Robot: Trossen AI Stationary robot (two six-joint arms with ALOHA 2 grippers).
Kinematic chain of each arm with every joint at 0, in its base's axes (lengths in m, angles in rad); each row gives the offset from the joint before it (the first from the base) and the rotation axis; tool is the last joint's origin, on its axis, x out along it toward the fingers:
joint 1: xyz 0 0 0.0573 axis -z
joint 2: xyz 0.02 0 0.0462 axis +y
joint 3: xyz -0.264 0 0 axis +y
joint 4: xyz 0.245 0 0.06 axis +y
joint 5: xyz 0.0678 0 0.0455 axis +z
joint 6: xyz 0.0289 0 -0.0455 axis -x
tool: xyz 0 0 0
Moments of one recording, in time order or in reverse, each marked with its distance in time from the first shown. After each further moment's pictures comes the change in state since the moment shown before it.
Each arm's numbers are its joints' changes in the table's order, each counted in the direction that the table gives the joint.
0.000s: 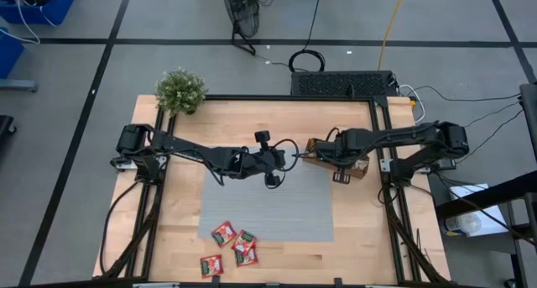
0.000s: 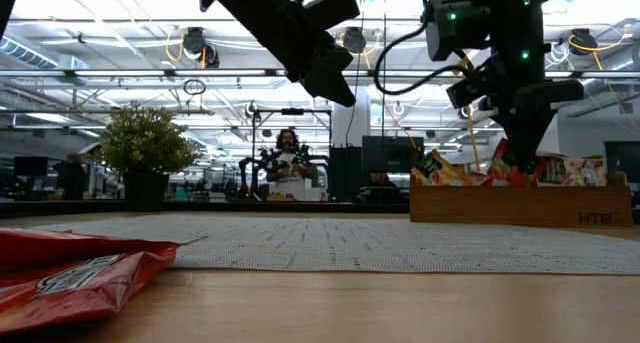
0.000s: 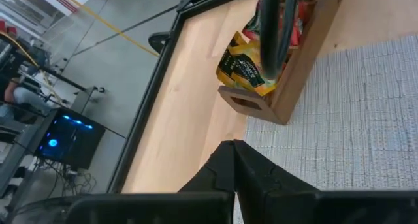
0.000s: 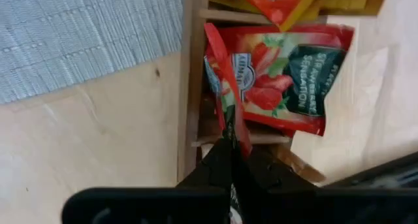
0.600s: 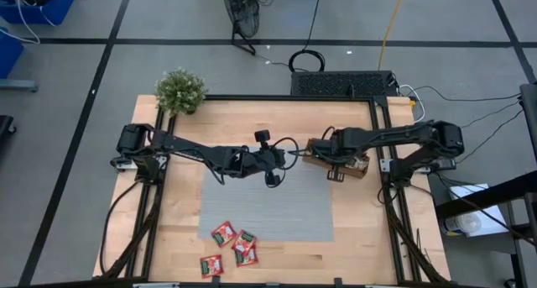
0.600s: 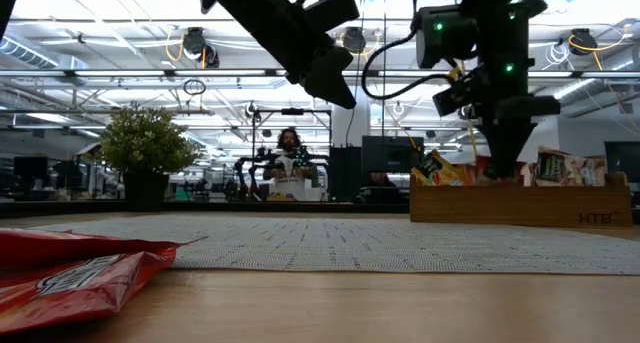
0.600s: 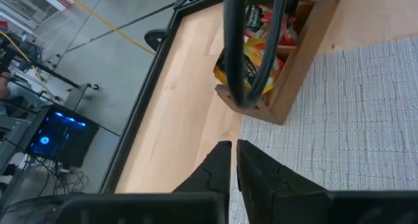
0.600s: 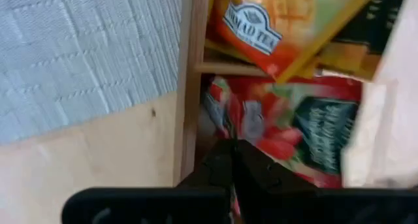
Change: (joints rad) left arm -0.008 0.000 0.000 0.007 -0.024 0.022; right arm 0.030 0.045 0.010 -0.121 -0.004 0.051
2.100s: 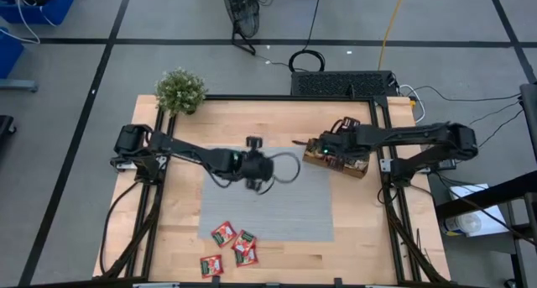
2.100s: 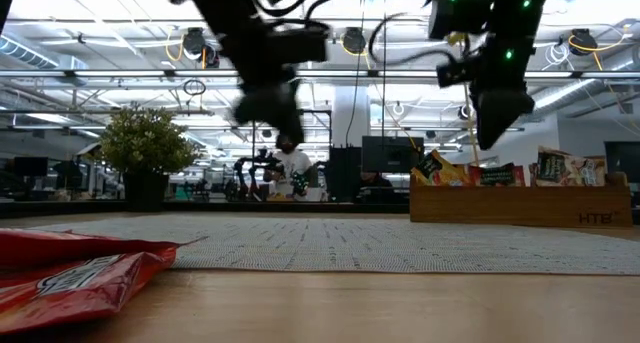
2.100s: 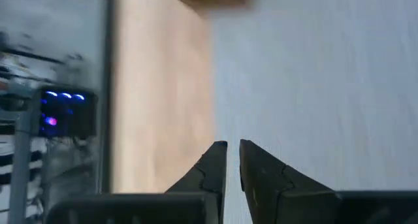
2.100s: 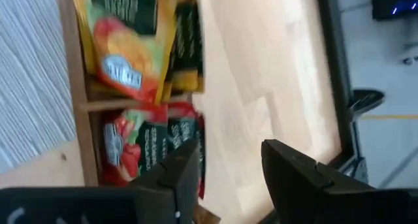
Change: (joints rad) left arm 0.035 -0.013 0.002 0.382 -0.003 -0.031; right arm 0.004 -0.137 0.015 -0.031 -0.310 -0.051
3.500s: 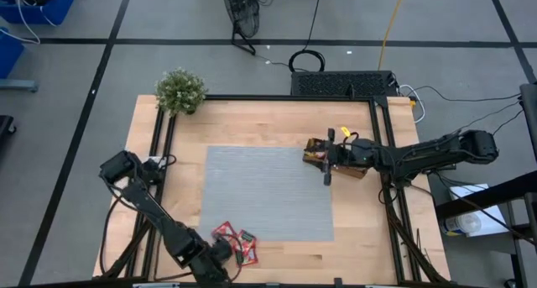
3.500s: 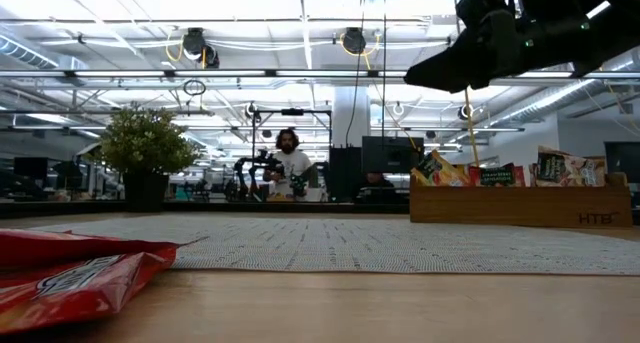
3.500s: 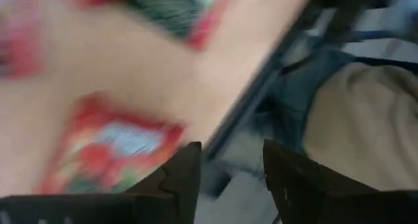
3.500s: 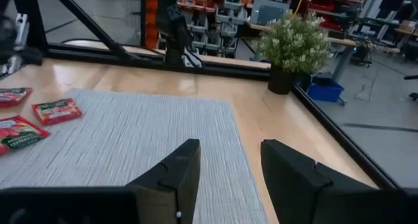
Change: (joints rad) left arm 0.724 0.079 0.018 -0.069 -0.582 1.810; right arm -0.085 -0.276 0.603 -1.636 0.421 0.301
